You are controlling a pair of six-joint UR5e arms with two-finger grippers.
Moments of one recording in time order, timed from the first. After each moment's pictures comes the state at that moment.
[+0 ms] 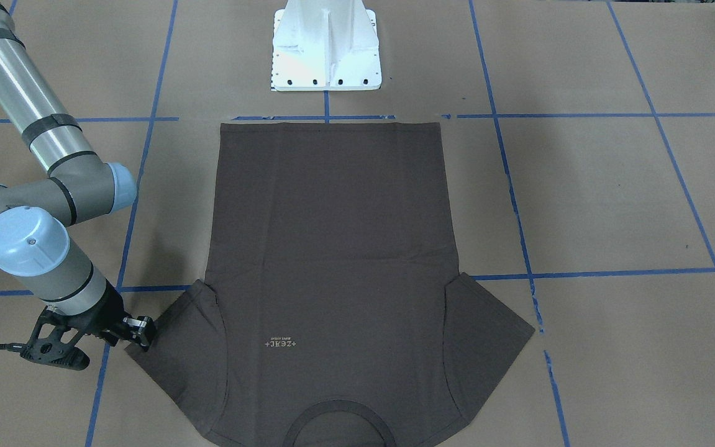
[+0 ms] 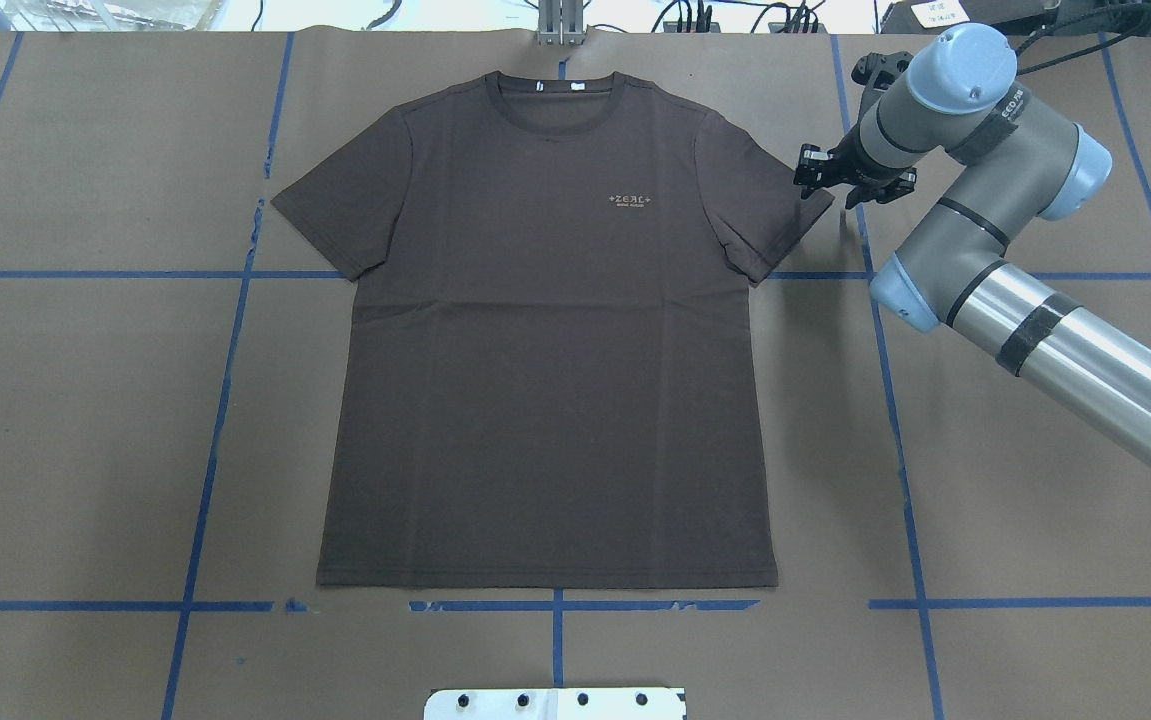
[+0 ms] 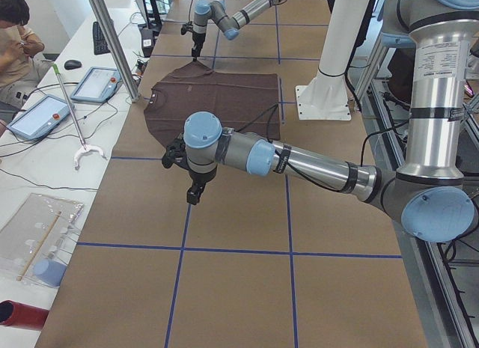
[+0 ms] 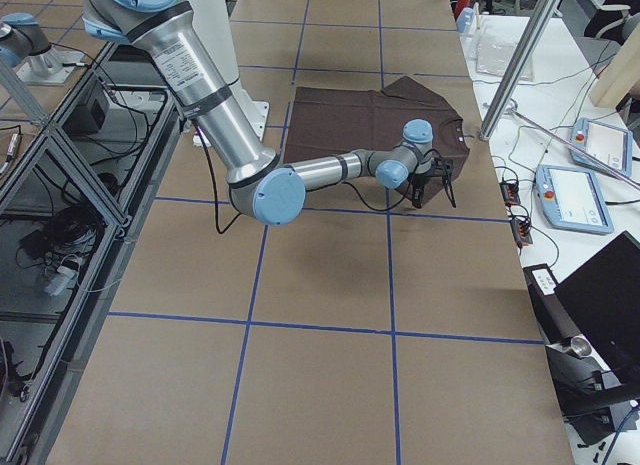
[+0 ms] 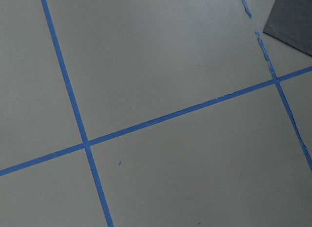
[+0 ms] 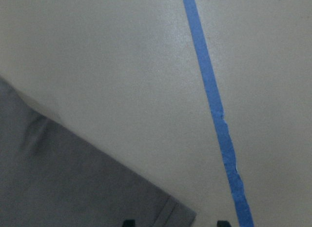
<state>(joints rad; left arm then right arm) -1.54 -1.56 -1.85 -1.59 -2.47 0.09 0.92 -0.96 1.11 -1.00 1.99 1.14</state>
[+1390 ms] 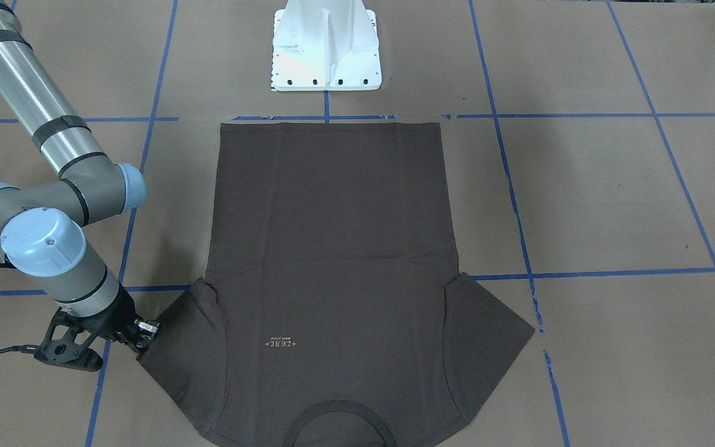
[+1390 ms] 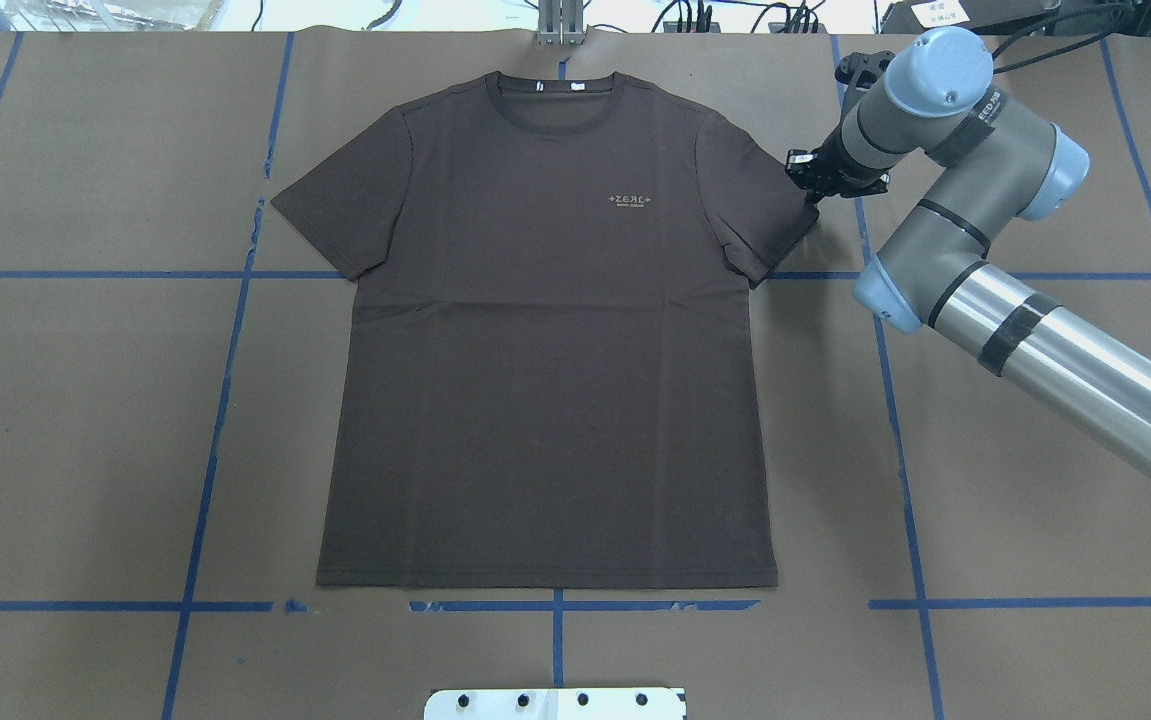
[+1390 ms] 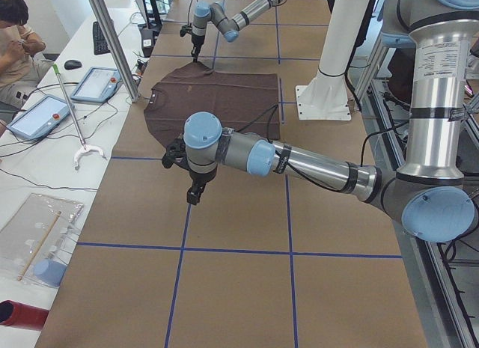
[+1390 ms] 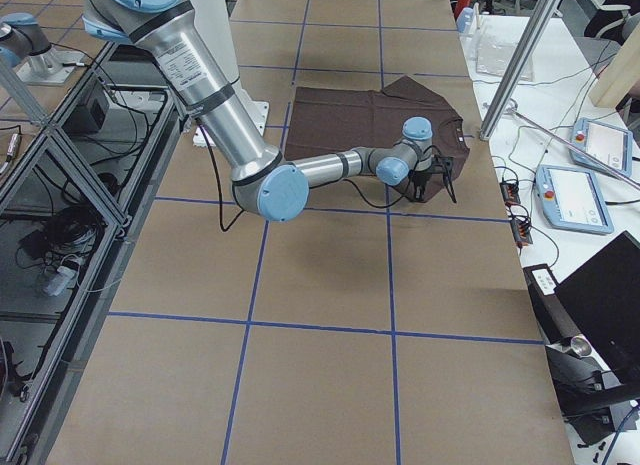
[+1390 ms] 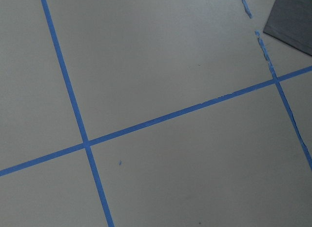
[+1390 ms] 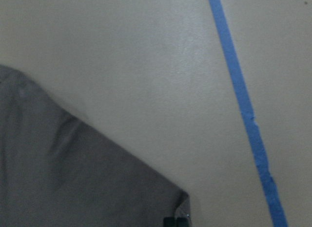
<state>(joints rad) -1.54 -1.56 -1.85 -1.59 -2.48 0.10 0.90 -0.92 1.10 -1.00 1.96 1.14</state>
